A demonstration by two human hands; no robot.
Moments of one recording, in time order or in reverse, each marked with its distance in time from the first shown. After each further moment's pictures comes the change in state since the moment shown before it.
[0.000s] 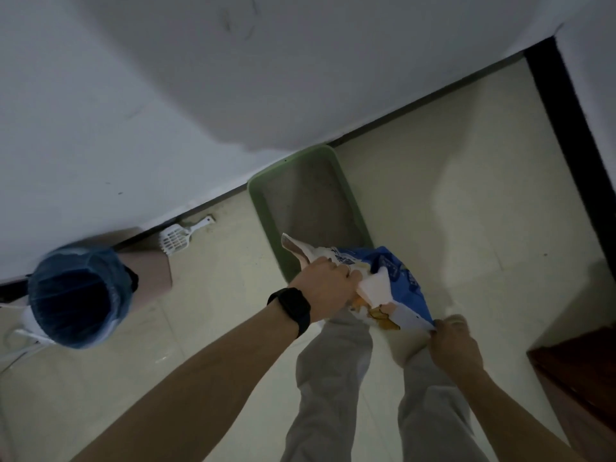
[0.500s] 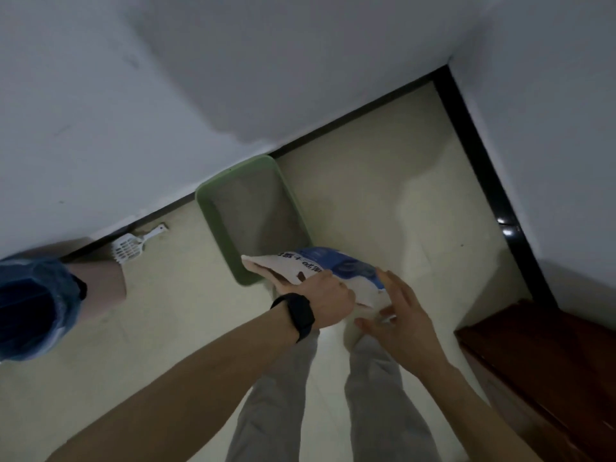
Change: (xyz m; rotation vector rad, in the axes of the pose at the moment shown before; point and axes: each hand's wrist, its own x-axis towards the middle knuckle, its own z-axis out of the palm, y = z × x) left_hand 0.043 0.104 -0.033 0.076 -0.080 0.224; right_hand -0.071 0.039 -0.055 0.448 0.341 -0.556
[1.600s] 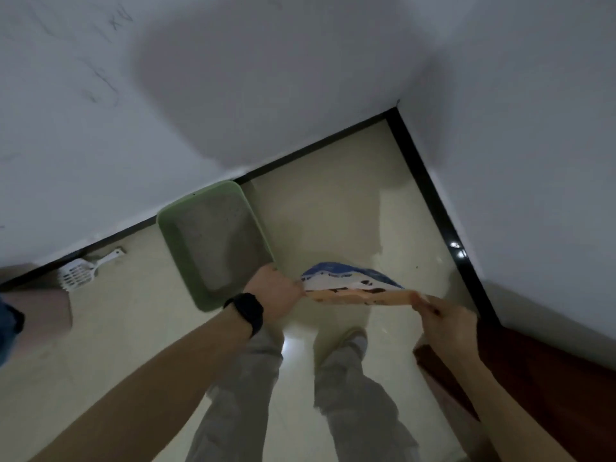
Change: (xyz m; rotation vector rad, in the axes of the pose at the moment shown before) left_hand 0.007 -0.027 -0.023 -0.027 0.036 -0.273; right_hand 0.006 0.041 -0.126 -0.124 0.351 0.184
